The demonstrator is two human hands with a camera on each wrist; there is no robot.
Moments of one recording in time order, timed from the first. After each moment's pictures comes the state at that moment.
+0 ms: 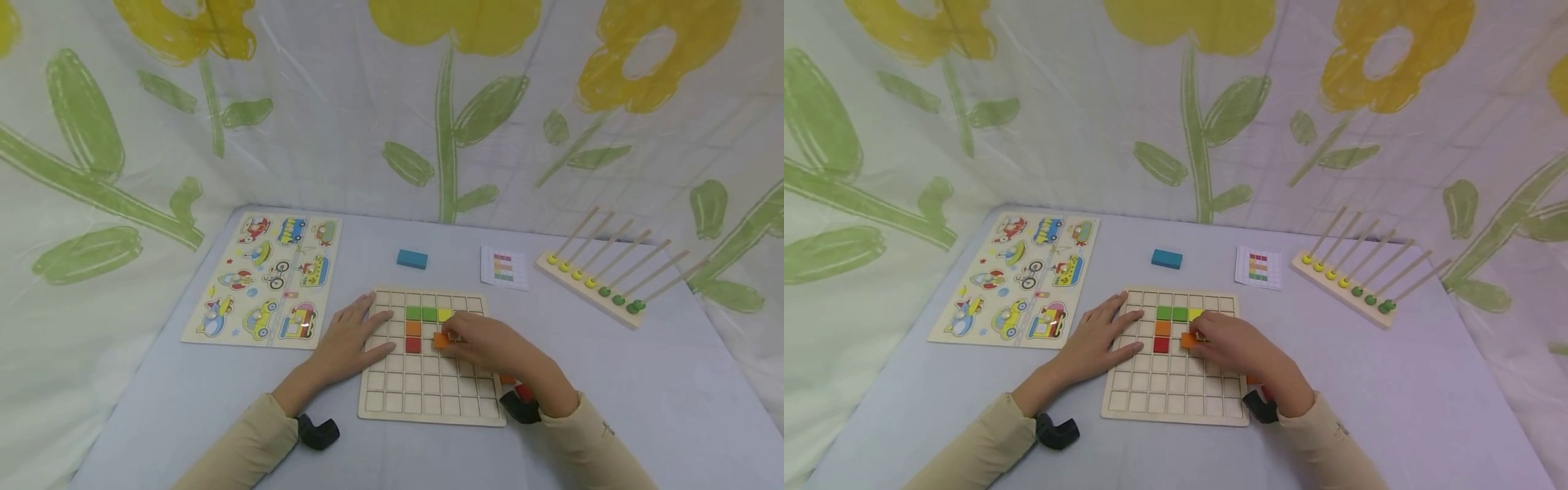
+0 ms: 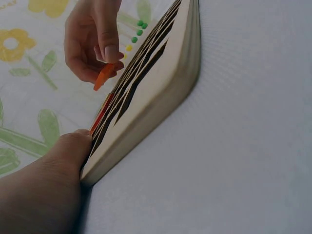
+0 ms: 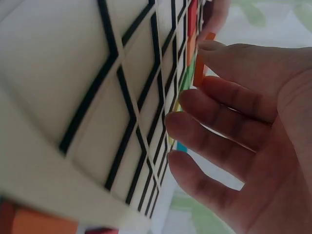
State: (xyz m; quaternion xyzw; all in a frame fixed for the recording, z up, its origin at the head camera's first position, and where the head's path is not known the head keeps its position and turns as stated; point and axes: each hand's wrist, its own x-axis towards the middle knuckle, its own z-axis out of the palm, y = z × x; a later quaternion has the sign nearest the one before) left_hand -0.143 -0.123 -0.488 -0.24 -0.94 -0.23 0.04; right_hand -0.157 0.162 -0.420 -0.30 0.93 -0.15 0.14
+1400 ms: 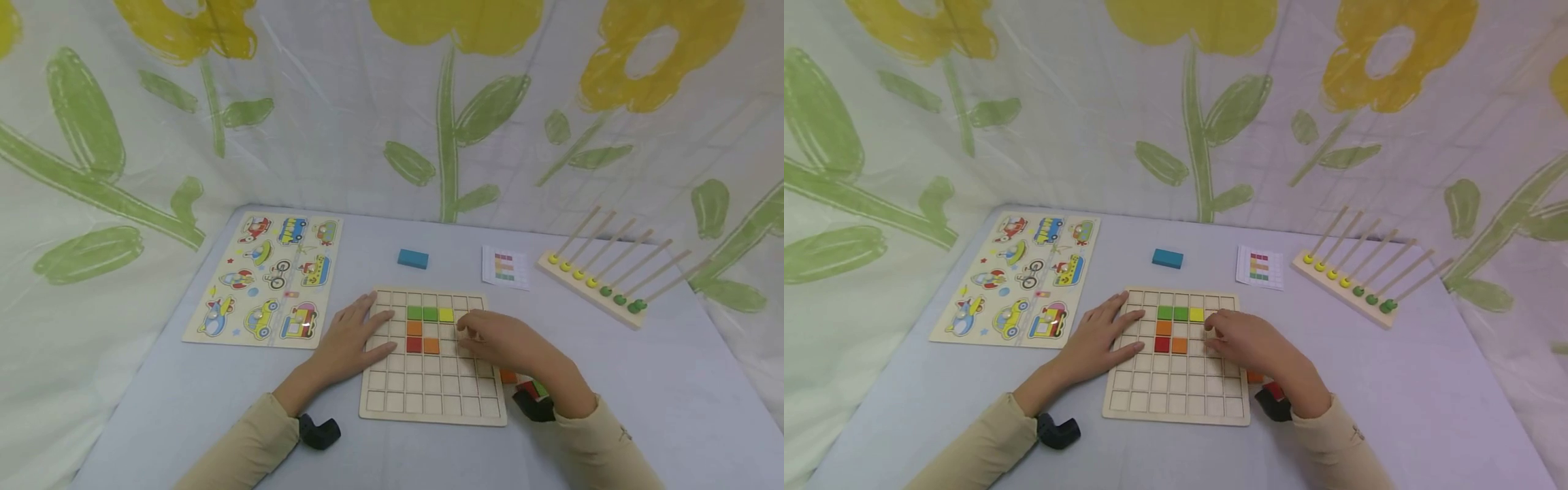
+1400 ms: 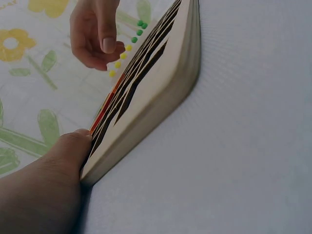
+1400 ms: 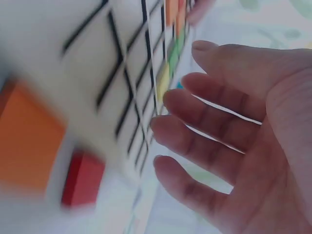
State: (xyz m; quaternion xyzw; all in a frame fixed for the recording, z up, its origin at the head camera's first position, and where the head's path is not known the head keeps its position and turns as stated) left_hand -0.143 -0.122 -0.486 -0.25 -0.94 -0.23 0.04; right_hand -0.155 0.180 -0.409 -0.27 0.94 -0.13 0.14
